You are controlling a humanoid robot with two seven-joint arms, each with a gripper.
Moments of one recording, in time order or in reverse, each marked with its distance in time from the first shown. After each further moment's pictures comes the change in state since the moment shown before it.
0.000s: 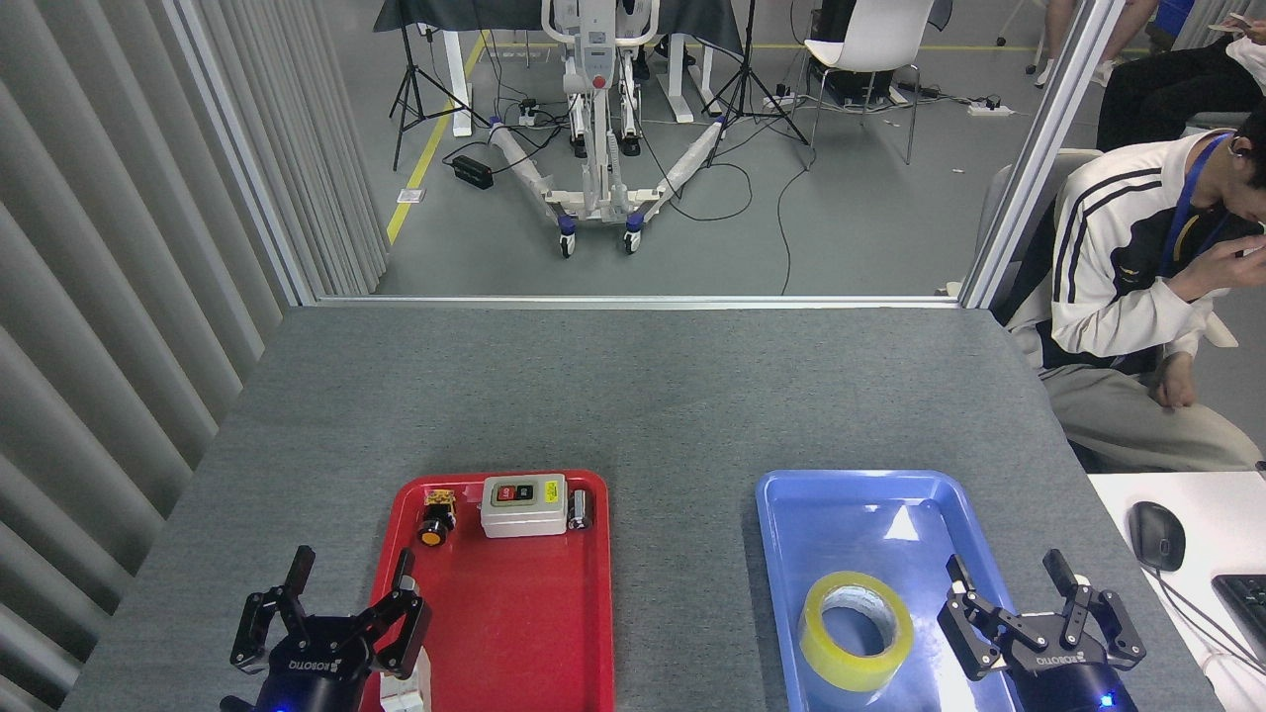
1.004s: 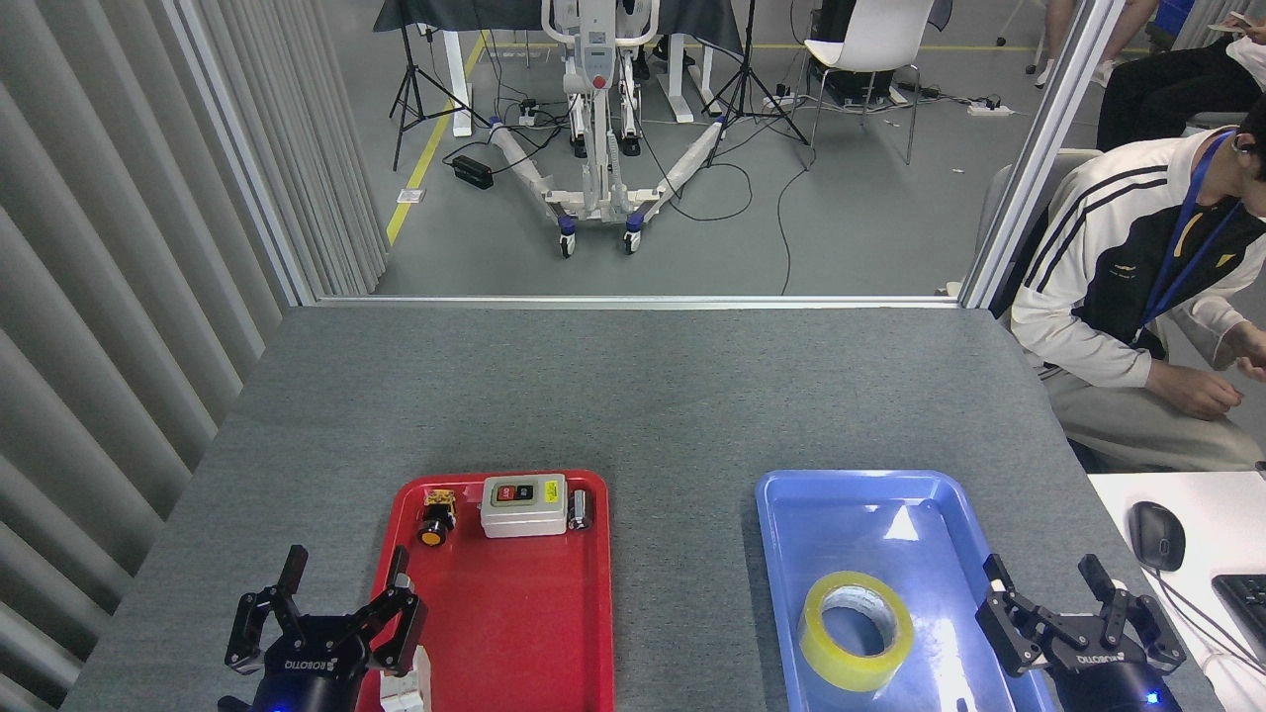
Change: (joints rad) left arm -0.001 -0.001 -0.001 -0.002 -0.006 0.024 0.009; right arm 0.001 -0.082 -0.013 0.037 -0.130 -0.002 0.004
